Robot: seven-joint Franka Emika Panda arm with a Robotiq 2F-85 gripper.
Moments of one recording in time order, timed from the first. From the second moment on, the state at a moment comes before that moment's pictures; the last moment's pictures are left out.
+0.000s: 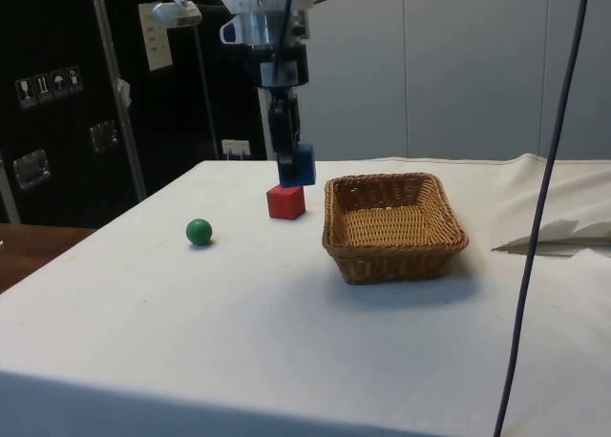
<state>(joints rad) 0.12 0.11 -0.09 -2.31 0.06 2.42 -0.29</state>
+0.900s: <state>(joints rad) 0.12 0.01 -0.15 -2.45 0.12 2.46 -0.36</state>
